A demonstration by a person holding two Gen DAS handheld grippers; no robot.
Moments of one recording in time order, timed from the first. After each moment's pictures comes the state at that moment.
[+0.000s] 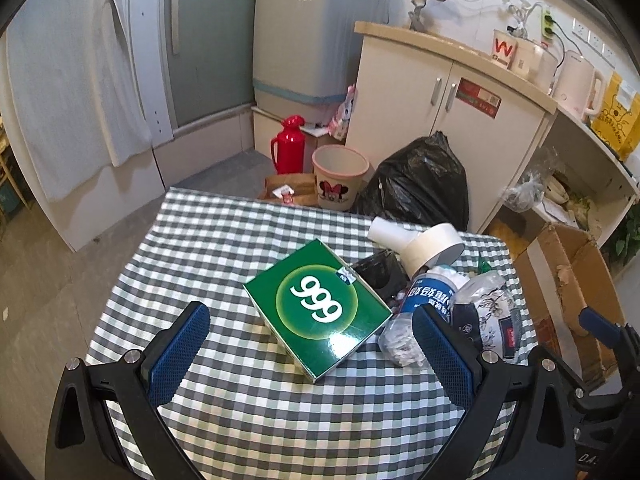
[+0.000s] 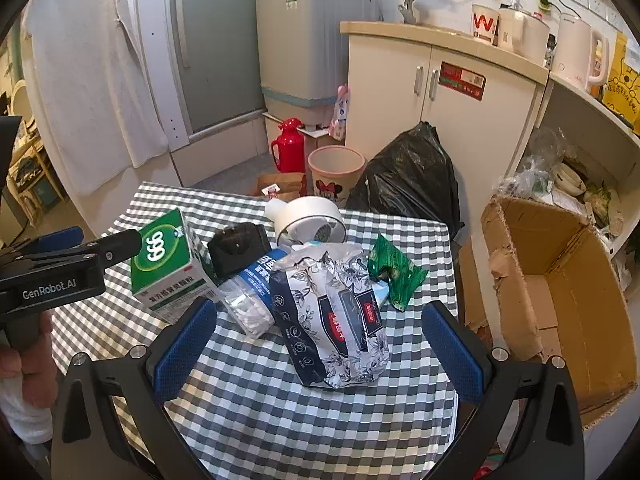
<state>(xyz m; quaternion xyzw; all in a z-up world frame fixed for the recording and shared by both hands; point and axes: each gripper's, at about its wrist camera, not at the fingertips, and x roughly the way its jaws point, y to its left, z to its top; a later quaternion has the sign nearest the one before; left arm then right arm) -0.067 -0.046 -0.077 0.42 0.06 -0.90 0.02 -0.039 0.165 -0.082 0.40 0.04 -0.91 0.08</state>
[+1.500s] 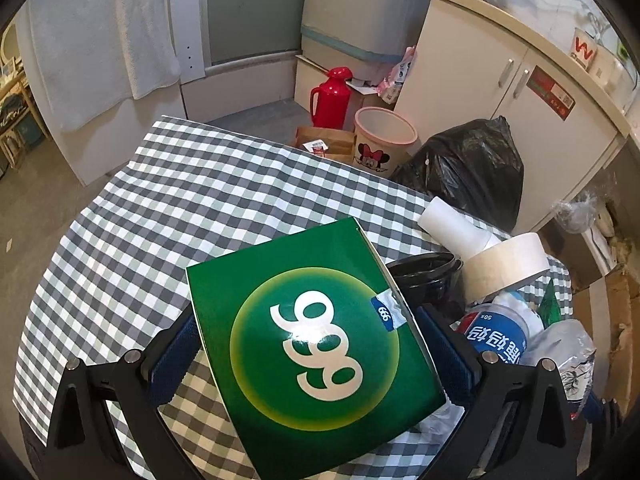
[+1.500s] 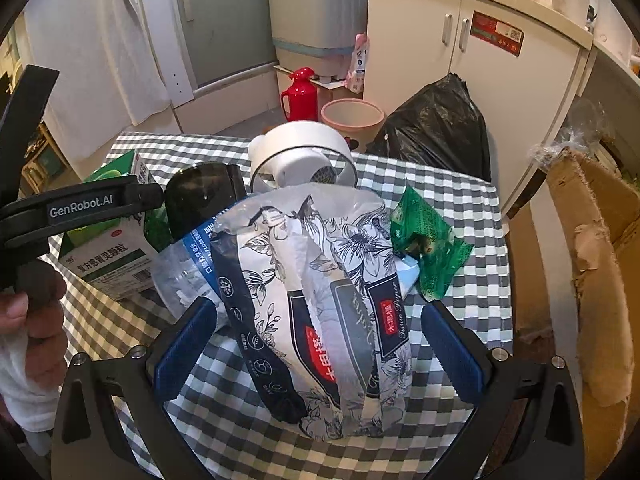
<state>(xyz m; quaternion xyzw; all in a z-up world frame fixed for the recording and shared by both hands) -0.130 -0.044 -0.154 0.48 0.12 -0.86 0.09 -0.094 0.169 -0.162 0.47 0.05 -0.88 0.12</state>
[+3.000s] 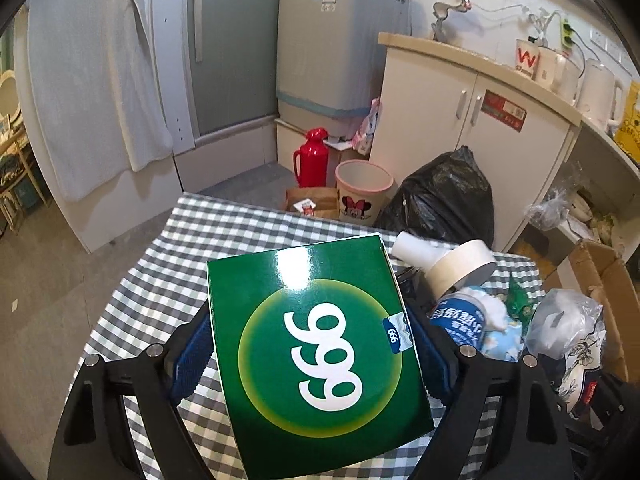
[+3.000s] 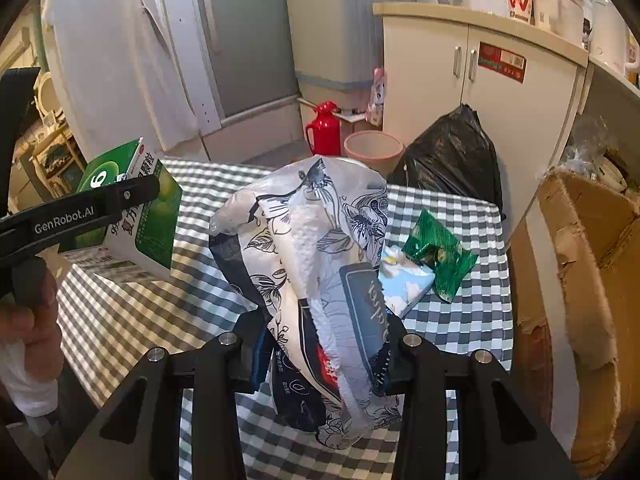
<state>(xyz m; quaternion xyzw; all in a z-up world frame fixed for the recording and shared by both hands) -0.070 -0.047 -0.088 0.38 0.05 -0.92 0.06 -0.045 0.165 -0.116 0.40 0.02 -0.90 0.16</state>
